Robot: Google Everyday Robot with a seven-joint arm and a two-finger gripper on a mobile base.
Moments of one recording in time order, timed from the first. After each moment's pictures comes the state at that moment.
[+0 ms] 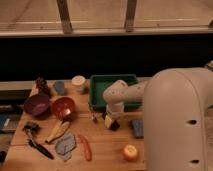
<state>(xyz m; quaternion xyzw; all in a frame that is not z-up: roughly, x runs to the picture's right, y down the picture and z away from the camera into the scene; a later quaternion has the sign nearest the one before) 0.051 0.194 0.862 -0.33 0.15 0.39 0.85</state>
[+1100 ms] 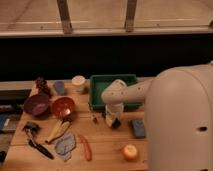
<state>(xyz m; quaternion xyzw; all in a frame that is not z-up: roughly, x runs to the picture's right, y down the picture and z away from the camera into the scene) 0.052 0.180 0.833 -0.30 0.15 0.39 0.86</state>
